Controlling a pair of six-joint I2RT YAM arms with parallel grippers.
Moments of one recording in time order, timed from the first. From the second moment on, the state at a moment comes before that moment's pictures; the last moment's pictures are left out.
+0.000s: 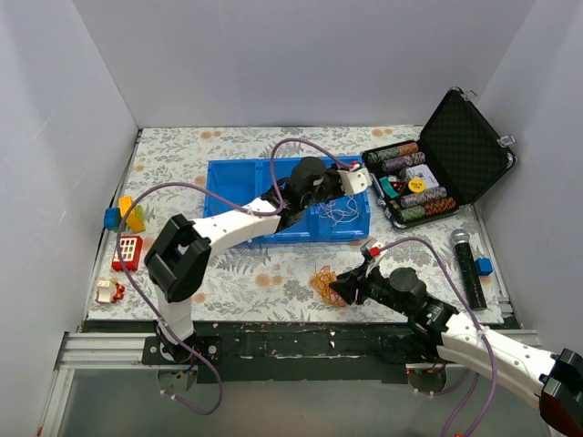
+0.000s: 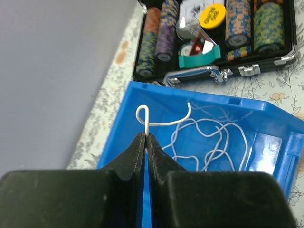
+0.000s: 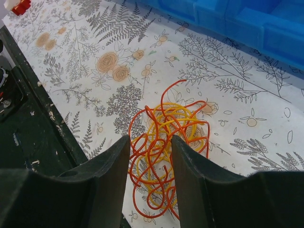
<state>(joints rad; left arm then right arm) -0.85 1.80 1.35 0.25 0.06 0.65 0.89 0.54 0.05 0.23 -0.10 0.37</state>
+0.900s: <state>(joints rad) -0.80 1.92 1.56 -0.07 0.11 0.59 0.89 0.54 0.07 0.20 -0.09 0.36</state>
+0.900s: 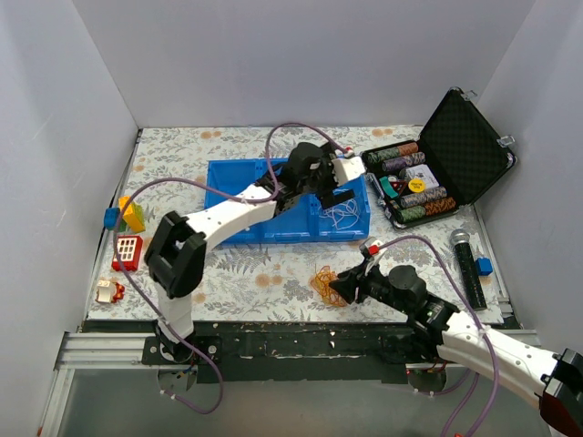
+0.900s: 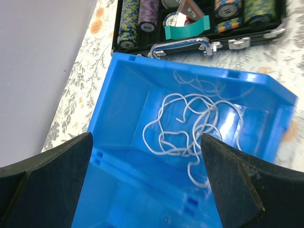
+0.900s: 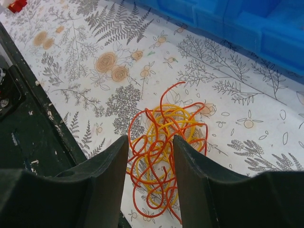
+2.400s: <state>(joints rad) -0.85 1.66 0.96 -0.10 0.82 0.64 0.89 0.39 0.34 -0.12 0.08 0.27</state>
